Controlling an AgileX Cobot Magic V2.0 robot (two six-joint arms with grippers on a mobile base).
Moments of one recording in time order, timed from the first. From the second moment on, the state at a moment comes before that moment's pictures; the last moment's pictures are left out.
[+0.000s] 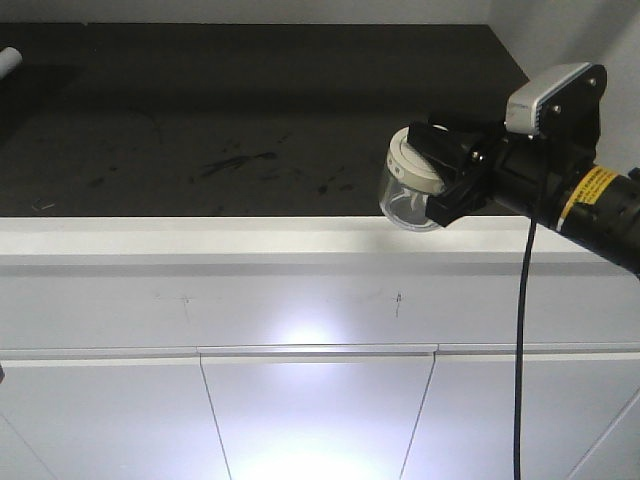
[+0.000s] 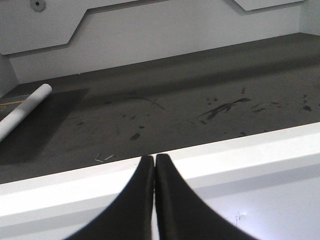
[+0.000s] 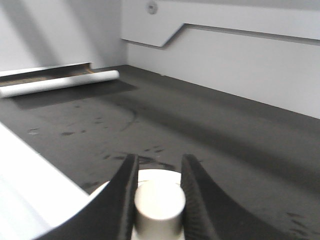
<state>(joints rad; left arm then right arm) -0.03 0.63 -0.23 0.06 -0.22 0.04 0.12 1.44 -0.83 -0.96 -0.75 0.69</state>
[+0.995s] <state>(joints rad) -0.03 0.63 -0.23 0.06 -0.22 0.04 0.55 1.25 -0.63 -0.97 -0.76 0.68</state>
